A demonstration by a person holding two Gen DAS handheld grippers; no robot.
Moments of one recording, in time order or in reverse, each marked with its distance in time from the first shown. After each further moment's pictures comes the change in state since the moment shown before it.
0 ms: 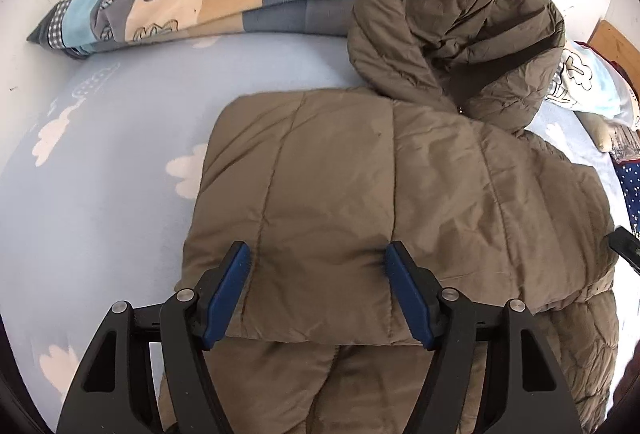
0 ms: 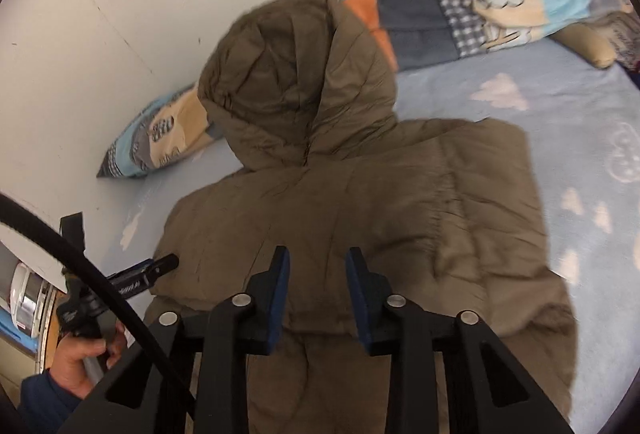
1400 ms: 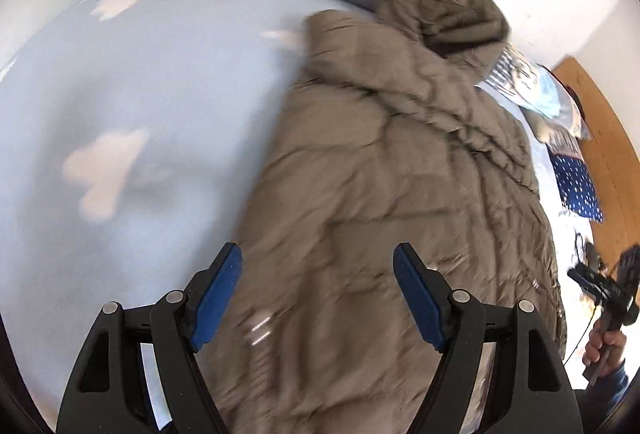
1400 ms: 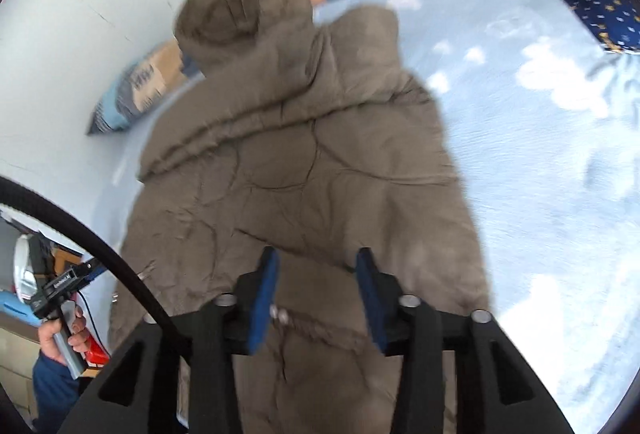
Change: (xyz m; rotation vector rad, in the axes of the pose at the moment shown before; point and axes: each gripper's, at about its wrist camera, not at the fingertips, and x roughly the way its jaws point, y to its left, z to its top) left arm -0.146 0.120 -0.203 -0.201 0.059 -0.212; right arm -0.143 -0.076 -0.141 0.084 0.127 -0.027
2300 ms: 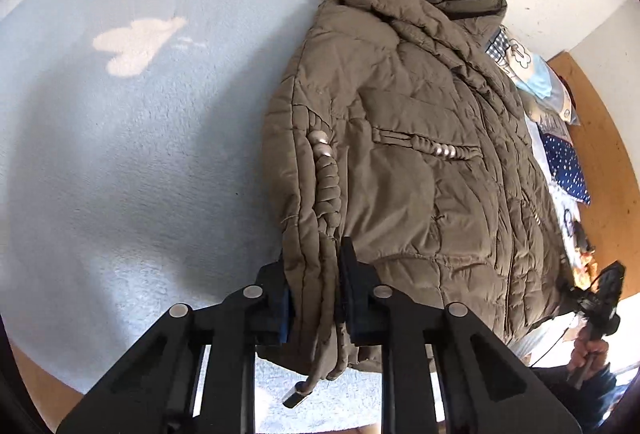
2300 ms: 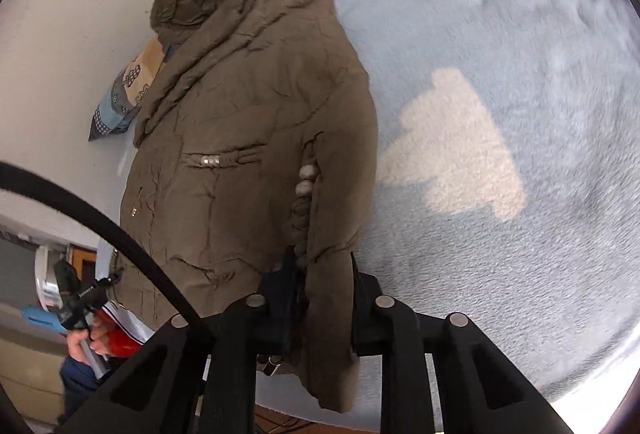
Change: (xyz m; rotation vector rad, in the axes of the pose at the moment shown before) left arm -0.004 0.017 -0.089 -0.015 0.056 -0.049; right arm -0.031 -0.061 -0.110 0.135 0.062 0.023
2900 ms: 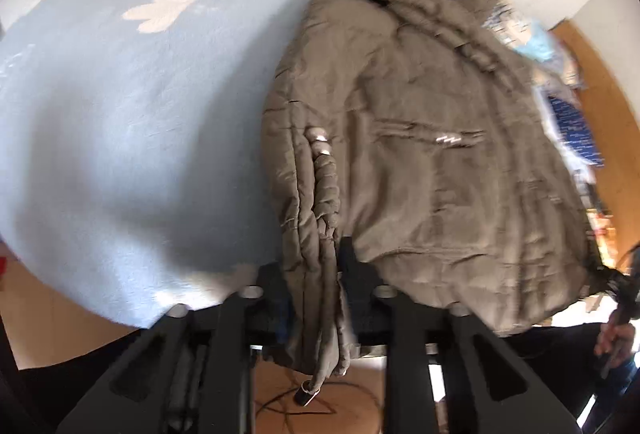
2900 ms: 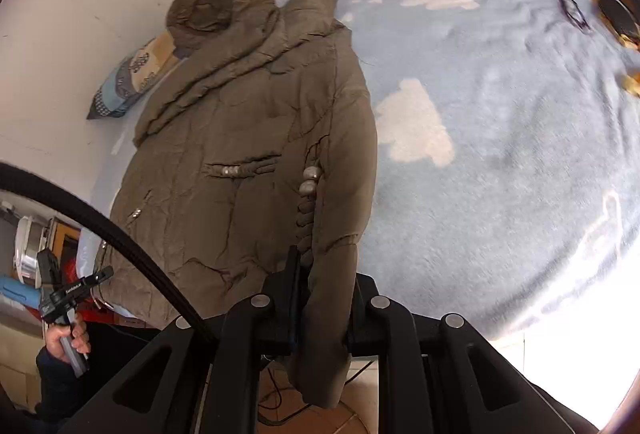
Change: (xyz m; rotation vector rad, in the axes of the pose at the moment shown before) left arm -0.012 -0.006 -0.029 0.042 0.063 0.117; right arm -0.055 0.015 -0.034 -0.074 -0.036 -0.113
